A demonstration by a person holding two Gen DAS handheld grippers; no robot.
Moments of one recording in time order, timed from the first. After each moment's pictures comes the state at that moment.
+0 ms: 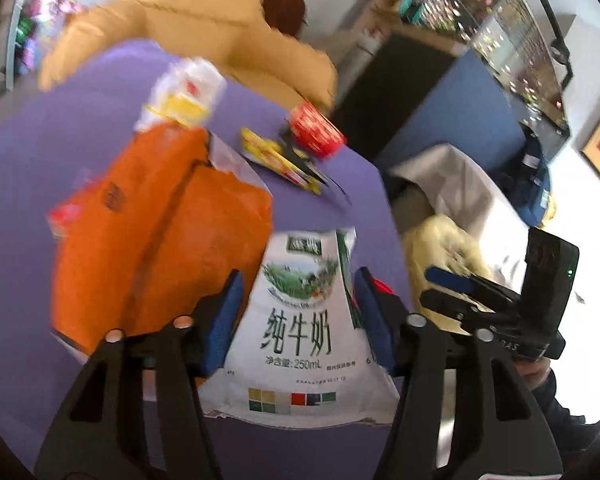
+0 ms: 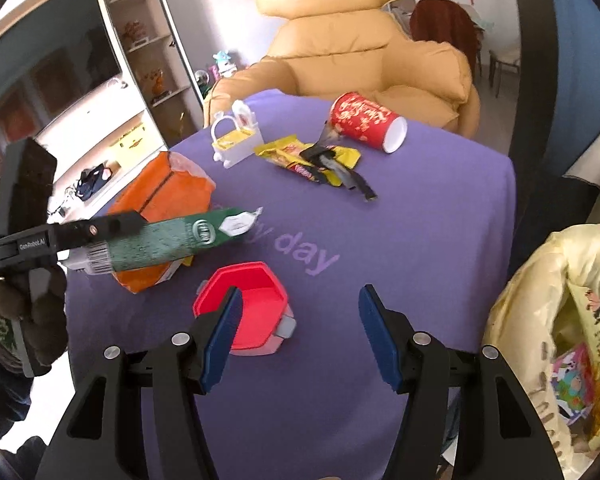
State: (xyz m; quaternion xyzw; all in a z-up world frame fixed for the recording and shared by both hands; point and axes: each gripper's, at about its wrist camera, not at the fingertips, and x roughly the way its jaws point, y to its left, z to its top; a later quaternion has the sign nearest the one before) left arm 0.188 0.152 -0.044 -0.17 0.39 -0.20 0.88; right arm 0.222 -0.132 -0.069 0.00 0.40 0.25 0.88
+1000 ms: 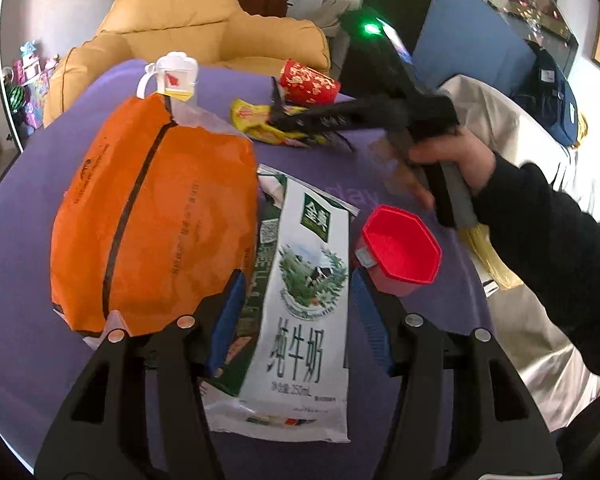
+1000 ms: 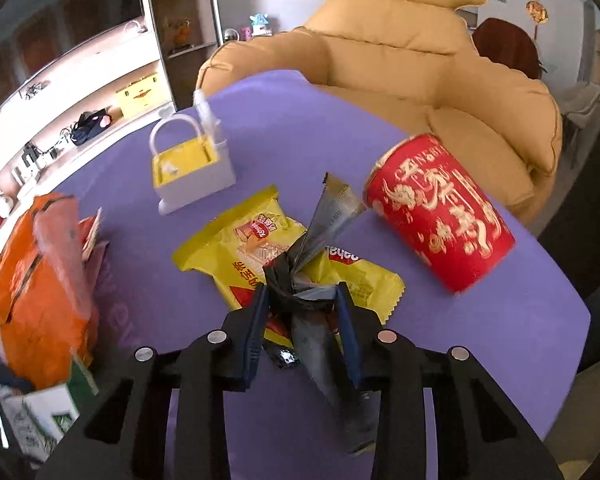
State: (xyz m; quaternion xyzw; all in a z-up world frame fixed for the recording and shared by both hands) left arm 0.169 0.105 -0.070 -0.03 0.42 -0.18 0.89; right arm 0.389 -0.044 -0.095 -0.12 0.40 0.29 0.86
